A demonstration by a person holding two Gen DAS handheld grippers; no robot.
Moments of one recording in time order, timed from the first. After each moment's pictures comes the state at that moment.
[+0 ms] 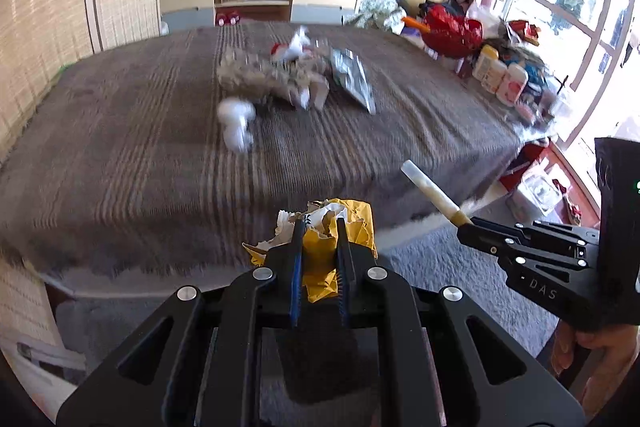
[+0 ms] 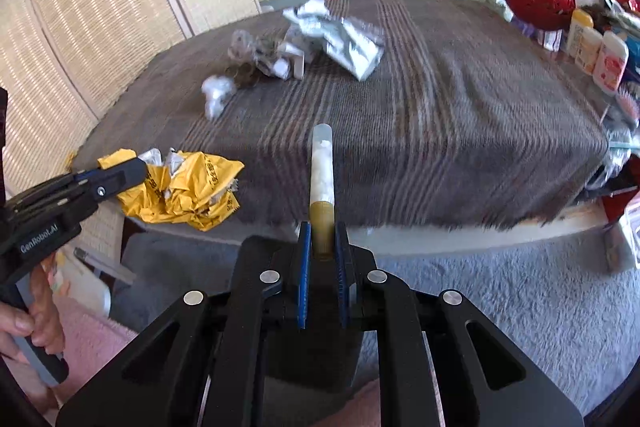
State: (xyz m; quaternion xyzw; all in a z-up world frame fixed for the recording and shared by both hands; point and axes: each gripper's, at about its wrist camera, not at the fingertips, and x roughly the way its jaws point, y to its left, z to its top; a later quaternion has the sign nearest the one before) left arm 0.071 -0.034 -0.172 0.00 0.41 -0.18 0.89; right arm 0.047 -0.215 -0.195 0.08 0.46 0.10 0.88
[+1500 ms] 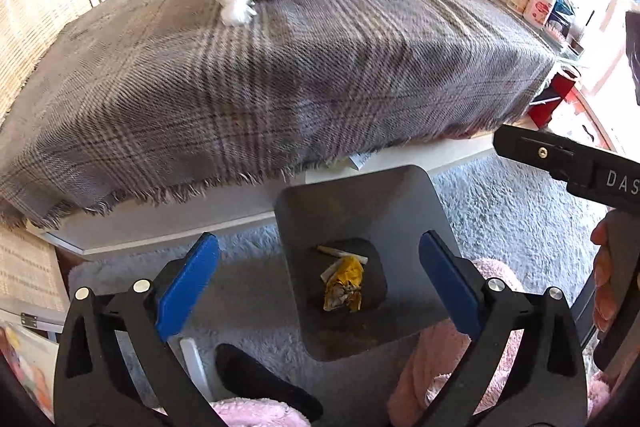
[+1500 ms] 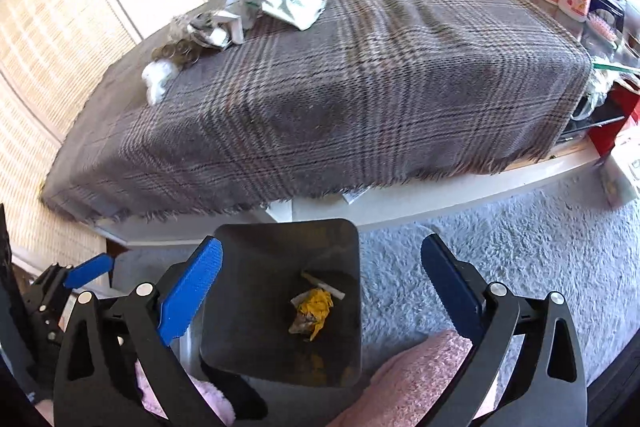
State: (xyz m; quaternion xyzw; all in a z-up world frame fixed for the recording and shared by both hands) left arm 0.057 -0.037 -0.250 0.05 0.49 -0.14 0.86; right arm 0.053 -0.235 -0.233 0.14 0.48 0.02 0.87
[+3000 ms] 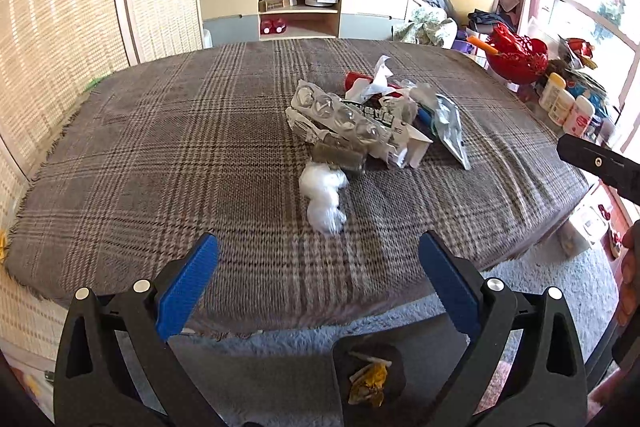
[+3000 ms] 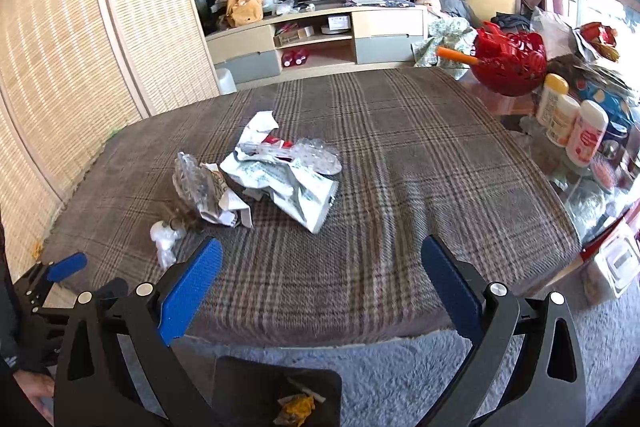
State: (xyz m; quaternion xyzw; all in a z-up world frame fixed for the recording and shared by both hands) left arm 0.175 -0.002 -0.166 0.01 0.40 -0.09 0.91; right arm 0.158 -0.236 -0.129 0.08 0.36 0.02 0.93
